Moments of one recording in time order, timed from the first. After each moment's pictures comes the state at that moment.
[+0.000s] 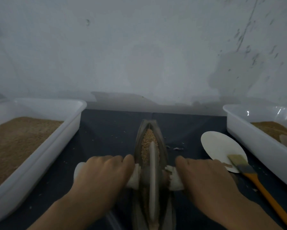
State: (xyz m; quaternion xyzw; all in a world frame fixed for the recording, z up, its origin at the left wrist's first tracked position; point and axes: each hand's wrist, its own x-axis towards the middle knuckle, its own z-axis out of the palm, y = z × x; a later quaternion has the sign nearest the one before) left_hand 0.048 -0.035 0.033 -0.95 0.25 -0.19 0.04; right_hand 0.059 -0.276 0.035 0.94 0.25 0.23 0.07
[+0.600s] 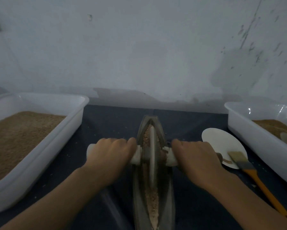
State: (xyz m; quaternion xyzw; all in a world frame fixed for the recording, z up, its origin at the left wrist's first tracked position) left_hand 0.082 -0.035 0.026 -0.97 0.18 -0.18 0.04; right_hand 0.089 -0.269 0.036 0.95 0.21 0.20 0.11
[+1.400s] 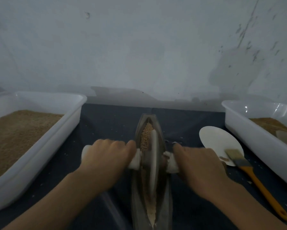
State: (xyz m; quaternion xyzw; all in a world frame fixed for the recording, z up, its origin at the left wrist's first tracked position) left_hand 0.065 -0.038 0.034 -0.96 0.19 -0.16 0.09; right_hand 0.069 -0.276 0.034 0.96 0.20 0.18 0.11
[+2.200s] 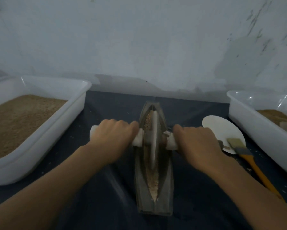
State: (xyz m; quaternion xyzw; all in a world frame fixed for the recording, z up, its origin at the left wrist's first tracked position) left_hand 0.082 -0.037 0.027 -0.96 0.18 -0.19 0.09; right_hand 0.085 -0.272 0.033 0.95 0.21 0.20 0.13
